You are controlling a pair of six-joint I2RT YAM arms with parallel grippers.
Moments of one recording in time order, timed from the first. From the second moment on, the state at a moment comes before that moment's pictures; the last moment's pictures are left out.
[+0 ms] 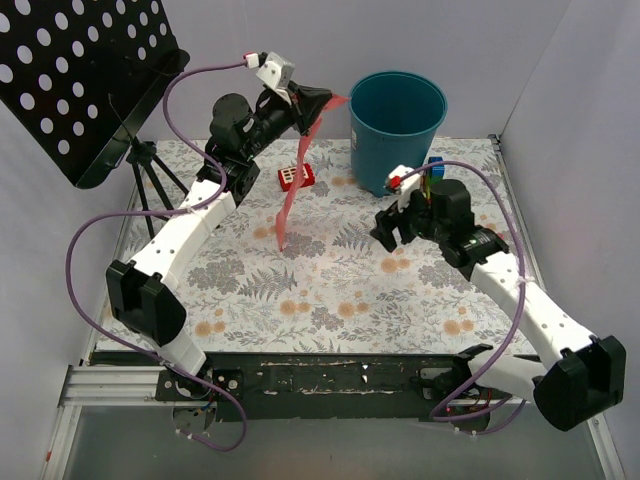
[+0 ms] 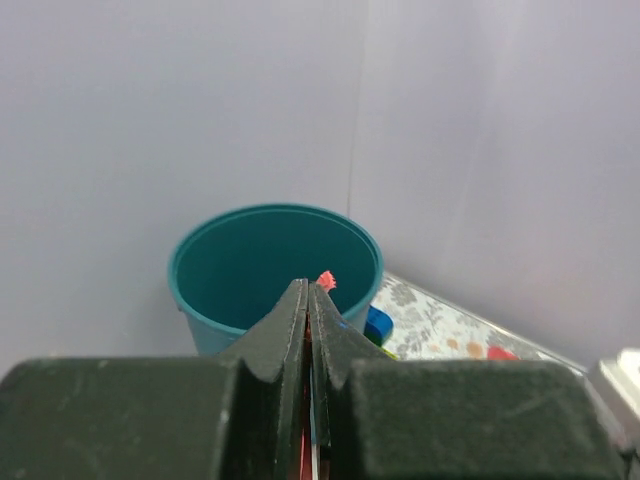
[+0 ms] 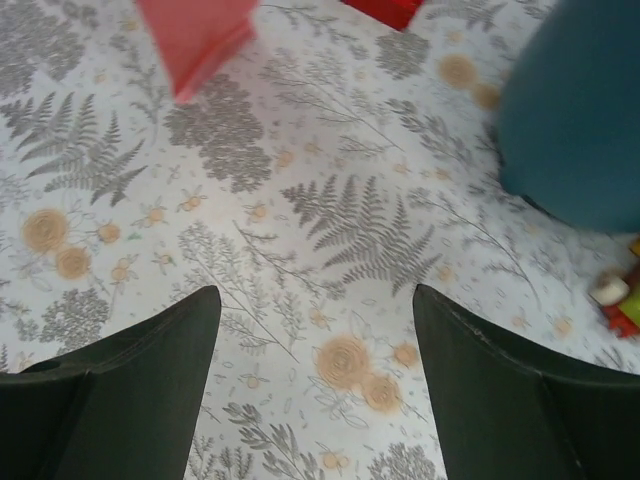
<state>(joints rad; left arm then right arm) -0.48 1.63 1.65 0.28 0.41 -0.15 0.42 1.10 0.94 -0.30 -0.31 -0.20</state>
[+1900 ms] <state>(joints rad) -0.37 1.62 1.29 0.26 0.09 0.30 0.26 1.61 1.53 -0.13 -1.13 0.46</state>
